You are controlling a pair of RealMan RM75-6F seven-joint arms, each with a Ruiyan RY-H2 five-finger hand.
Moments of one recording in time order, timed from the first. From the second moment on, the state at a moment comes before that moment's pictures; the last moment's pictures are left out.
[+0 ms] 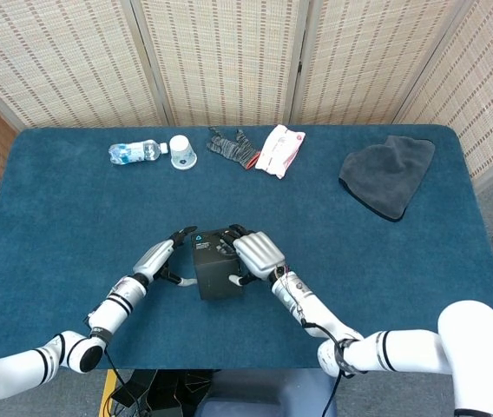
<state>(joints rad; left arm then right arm) -0.76 -1.62 -0.15 -1.24 1.23 0.77 -0.51 1.03 -1.64 0.17 -1.57 -0.85 0.94 -0.29</state>
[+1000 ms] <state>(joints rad) -0.67 -1.52 -0.14 -1.43 1.02 0.89 0.00 0.98 -1.80 0.14 -1.41 -1.02 1.07 -0.47</state>
